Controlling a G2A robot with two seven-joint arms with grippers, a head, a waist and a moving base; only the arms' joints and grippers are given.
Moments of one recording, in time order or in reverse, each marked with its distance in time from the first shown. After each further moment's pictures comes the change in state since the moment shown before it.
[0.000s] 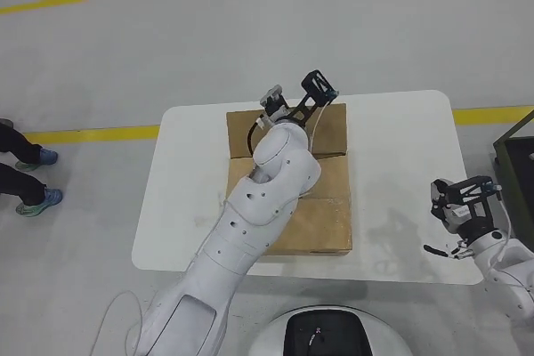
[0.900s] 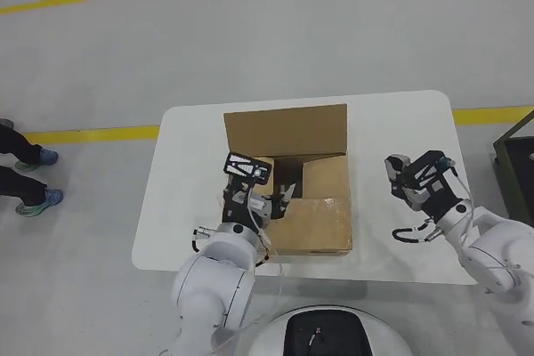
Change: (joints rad) left arm 0.831 0.083 -0.322 -1.040 -0.213 0.005 -0.008; right arm 0.219 0.001 -0.159 -0.056 -0.066 -0.134 0.078
